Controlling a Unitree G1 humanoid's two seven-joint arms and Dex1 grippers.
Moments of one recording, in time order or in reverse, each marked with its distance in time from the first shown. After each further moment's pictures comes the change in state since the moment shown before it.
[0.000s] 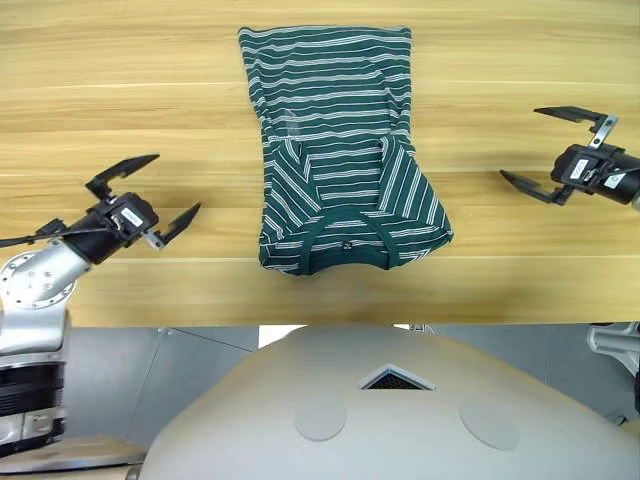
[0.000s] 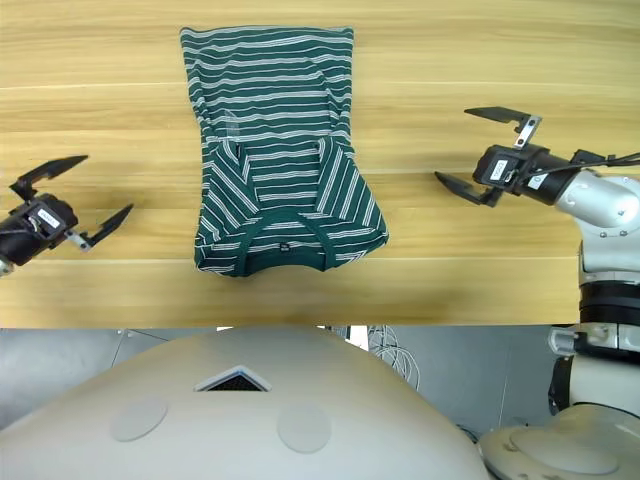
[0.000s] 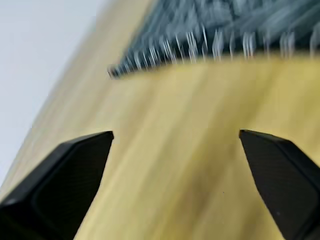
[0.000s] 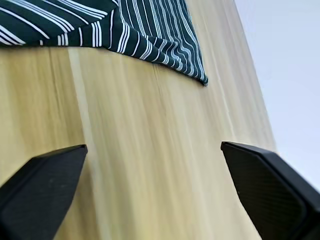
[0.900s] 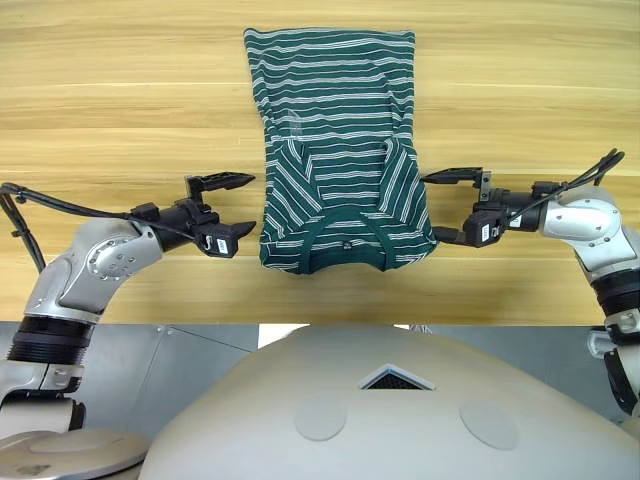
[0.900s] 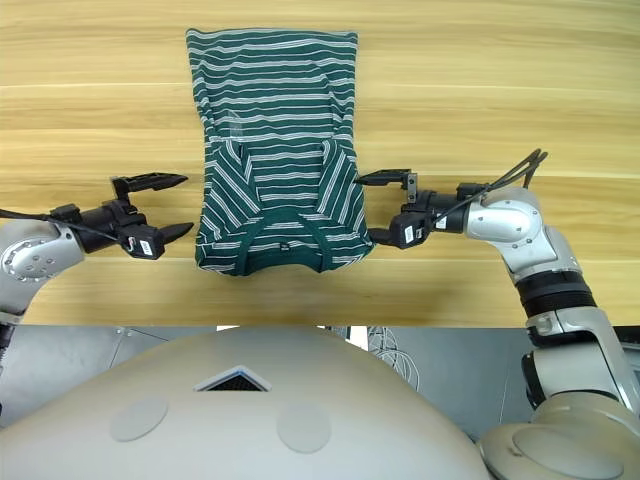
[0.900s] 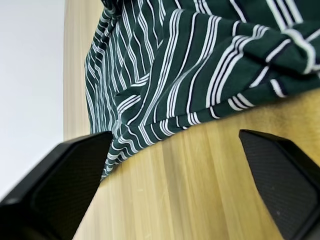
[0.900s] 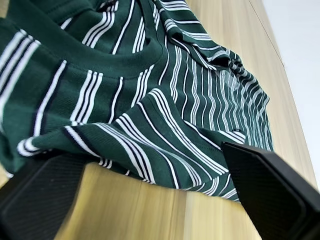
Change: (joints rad) left arm -0.265 0.013 -0.383 -0.021 0.410 -0.234 0.130; right arm -0.037 0.077 0.361 -0.043 -0.038 -0.228 0.030
